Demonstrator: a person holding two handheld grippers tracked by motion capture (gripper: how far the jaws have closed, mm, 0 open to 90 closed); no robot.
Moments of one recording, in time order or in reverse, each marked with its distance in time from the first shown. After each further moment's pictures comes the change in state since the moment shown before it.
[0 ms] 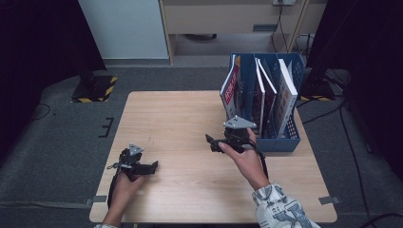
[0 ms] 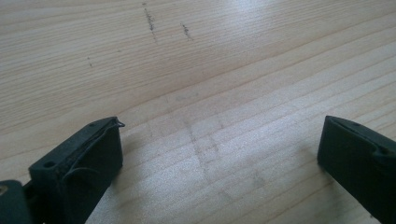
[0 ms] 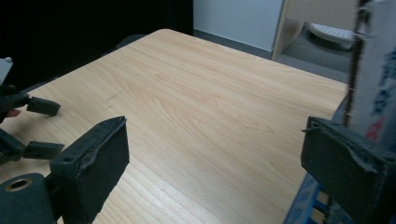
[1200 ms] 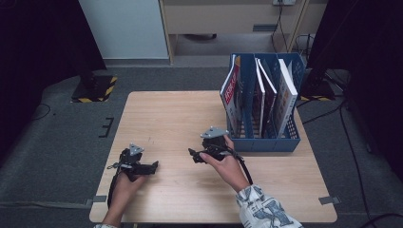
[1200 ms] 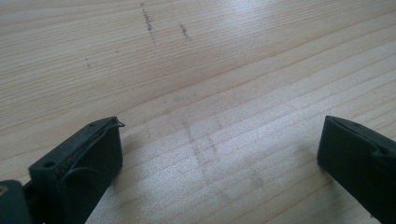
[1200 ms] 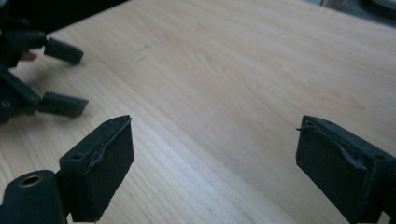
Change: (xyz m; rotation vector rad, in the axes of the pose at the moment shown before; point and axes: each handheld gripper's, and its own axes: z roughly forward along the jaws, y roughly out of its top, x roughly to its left) left arm 0.000 0.000 0.000 0.000 -0.004 0.004; right arm 0.042 -0.029 0.055 0.150 0.104 -0.057
